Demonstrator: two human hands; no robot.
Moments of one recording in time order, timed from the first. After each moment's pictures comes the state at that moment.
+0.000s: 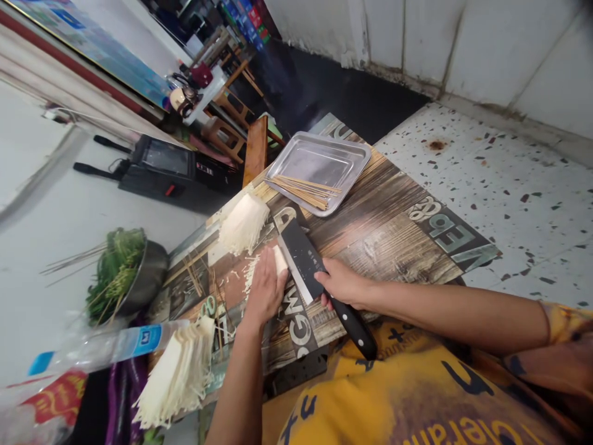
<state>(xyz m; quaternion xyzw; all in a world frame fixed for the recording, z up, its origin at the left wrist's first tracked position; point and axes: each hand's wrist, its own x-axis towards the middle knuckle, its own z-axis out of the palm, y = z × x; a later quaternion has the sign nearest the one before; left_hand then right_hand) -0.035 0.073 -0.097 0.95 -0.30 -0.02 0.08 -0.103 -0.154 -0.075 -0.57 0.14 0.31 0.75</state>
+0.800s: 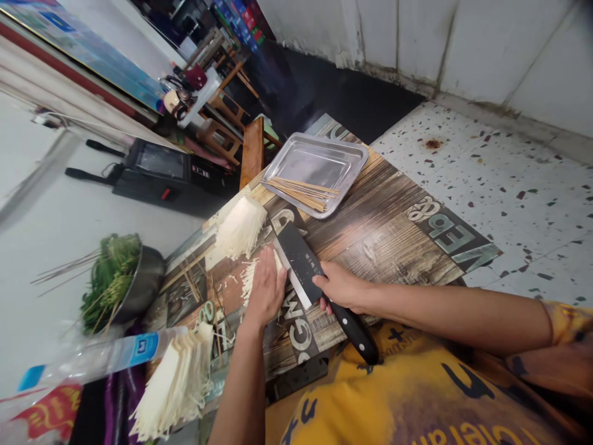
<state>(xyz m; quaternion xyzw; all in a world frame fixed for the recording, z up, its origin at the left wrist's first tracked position) -0.031 0.062 -0.093 0.96 -0.27 -0.04 0.10 -0.102 -0.151 -0.071 -0.56 0.15 0.32 0.75</state>
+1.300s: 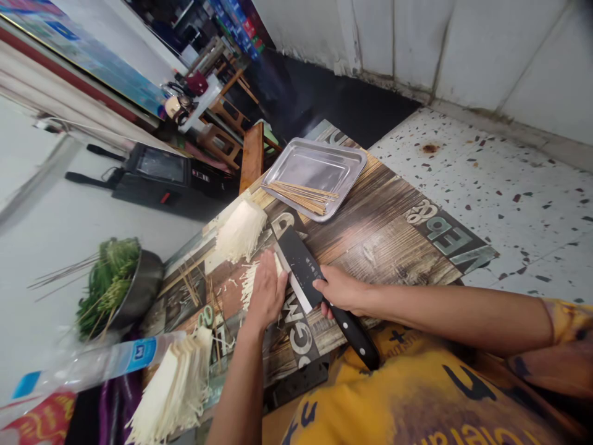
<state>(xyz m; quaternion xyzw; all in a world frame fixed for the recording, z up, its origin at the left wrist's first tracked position) -0.030 0.064 -0.098 0.96 -0.27 -0.03 0.11 -0.102 -0.152 -0.070 -0.57 0.14 0.33 0.74</state>
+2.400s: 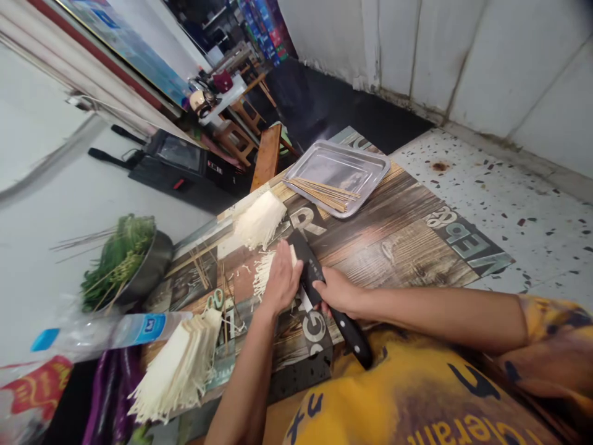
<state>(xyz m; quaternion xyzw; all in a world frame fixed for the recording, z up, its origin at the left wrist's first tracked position) -0.028 0.068 -0.104 0.95 -0.26 -0.05 0.15 -0.093 -0.095 -0.075 -0.64 0.15 0.28 0.70</state>
